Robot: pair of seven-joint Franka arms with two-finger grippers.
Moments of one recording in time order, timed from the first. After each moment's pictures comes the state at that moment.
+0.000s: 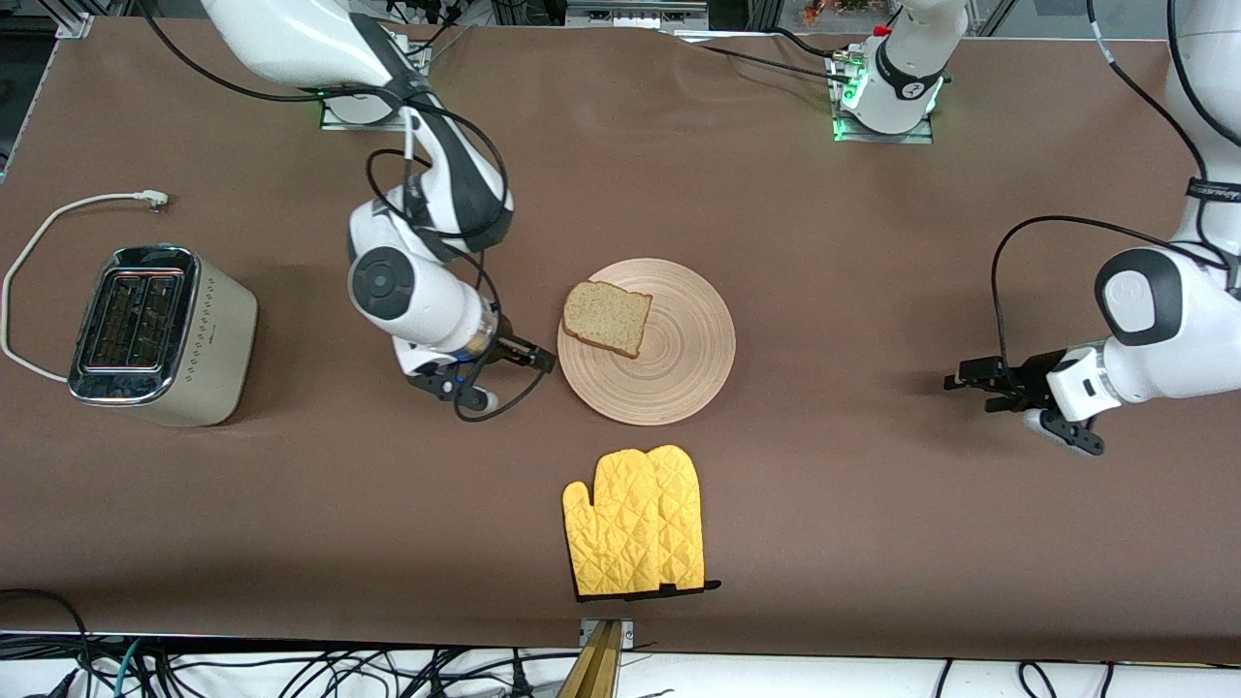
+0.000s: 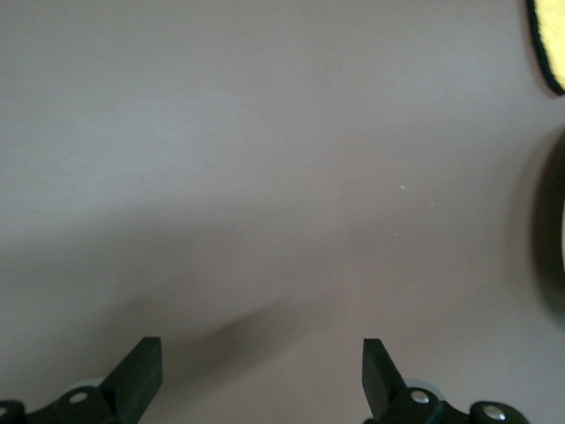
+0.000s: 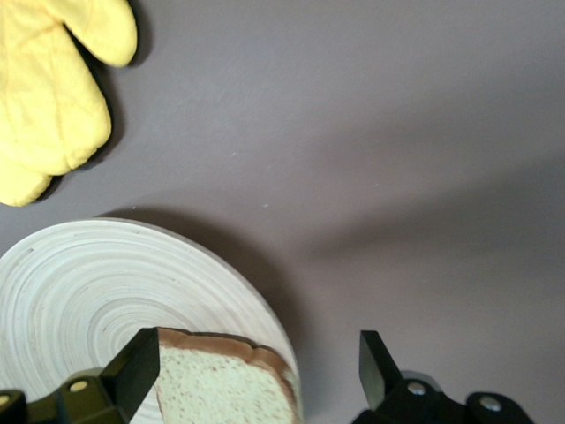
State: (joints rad) left arm 0.57 0.57 -0.46 -1.73 -0.13 2.13 0.50; right arm 0.45 0.60 0.09 -1.58 0.22 2.21 0.77
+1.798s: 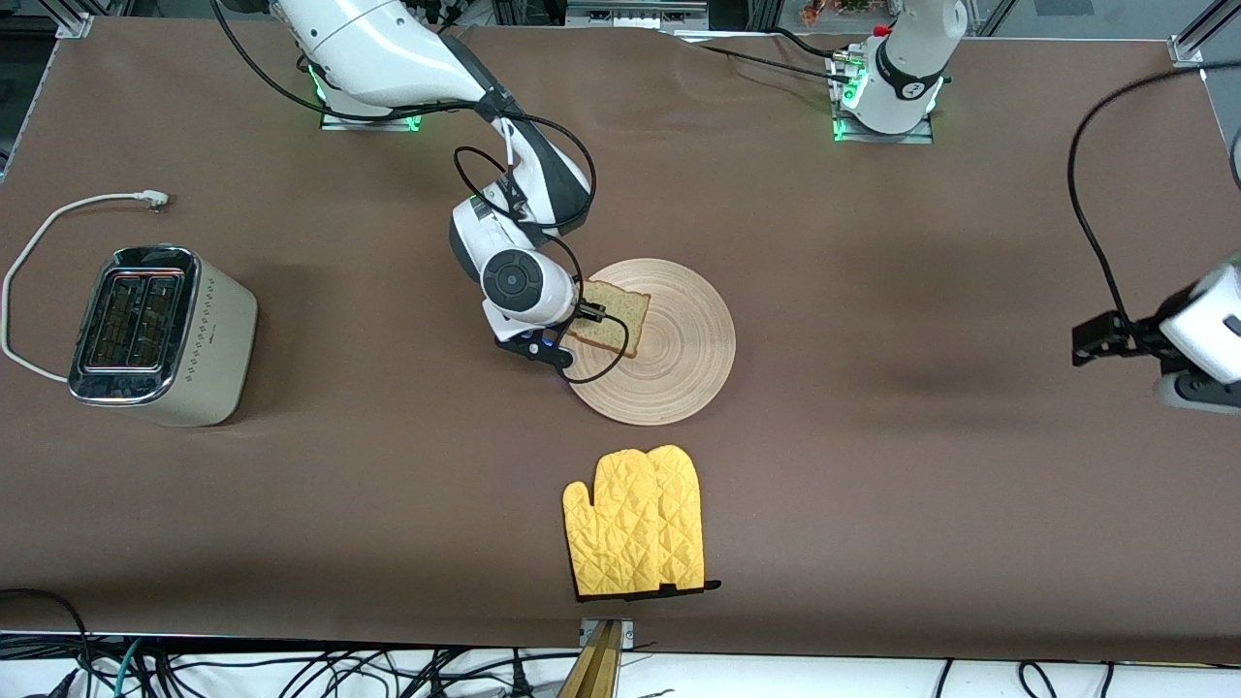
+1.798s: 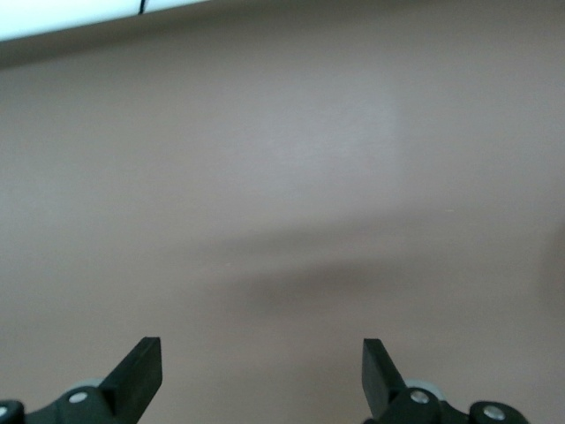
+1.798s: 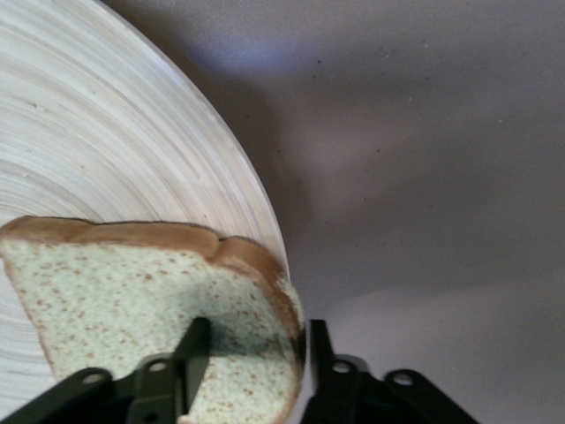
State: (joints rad) left arm 0.19 0.28 -0.23 -1.40 0.14 1.68 0.12; right arm 0.59 0.69 0.09 -1.59 0.22 2.10 0.85
